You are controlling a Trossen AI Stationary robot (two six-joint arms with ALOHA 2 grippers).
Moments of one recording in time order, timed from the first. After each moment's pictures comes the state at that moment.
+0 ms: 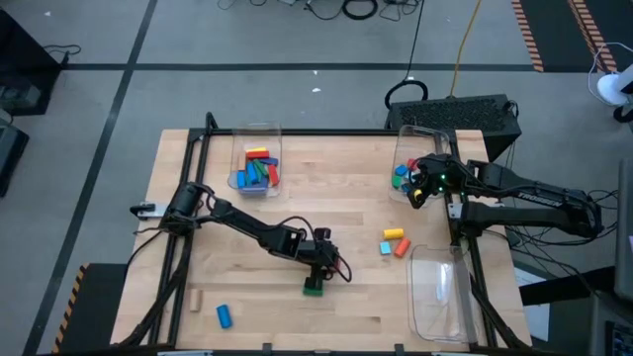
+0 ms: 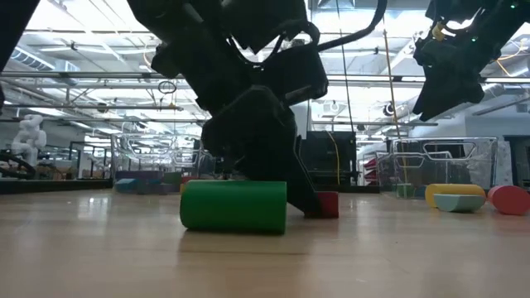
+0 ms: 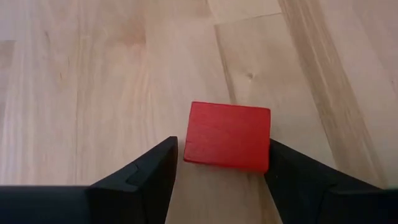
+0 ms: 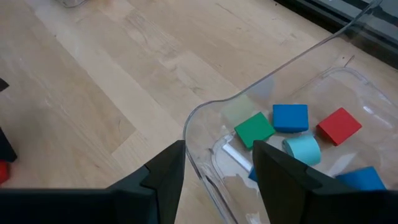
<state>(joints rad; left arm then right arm) -0.25 2.07 1.24 -0.03 -0.05 -0.02 -0.32 0.70 0.65 -0.80 0.18 0.46</state>
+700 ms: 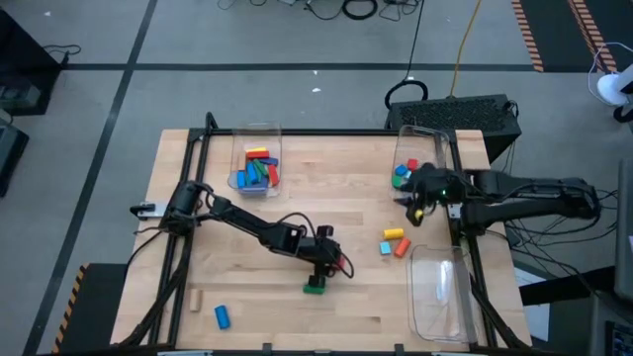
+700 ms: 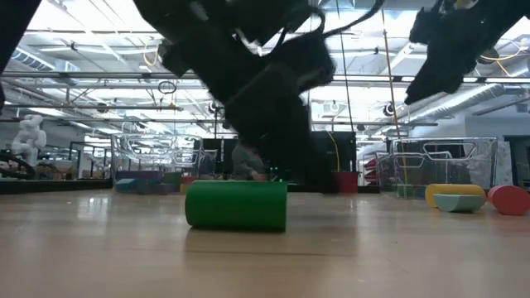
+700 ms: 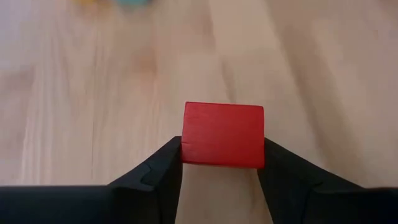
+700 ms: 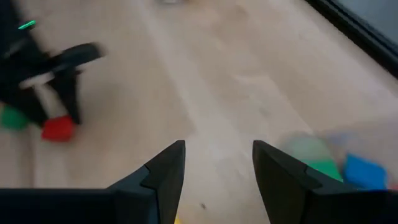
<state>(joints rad) -0.23 2.06 1.24 0.01 -0.04 -0.02 -0.07 0.73 0.65 -0.67 0.18 0.35</state>
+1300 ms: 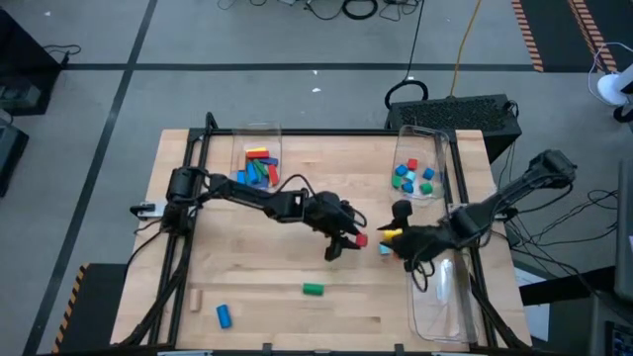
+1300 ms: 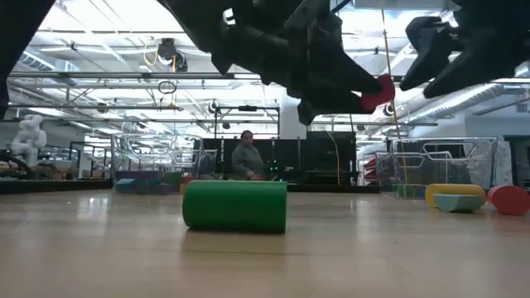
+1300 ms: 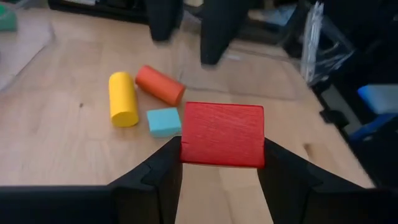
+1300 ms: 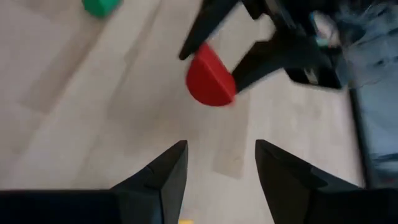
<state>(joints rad) -0.03 2.01 1.32 0.20 0.32 -0.15 0.52 1.07 0.65 -0.41 0.54 -0.10</state>
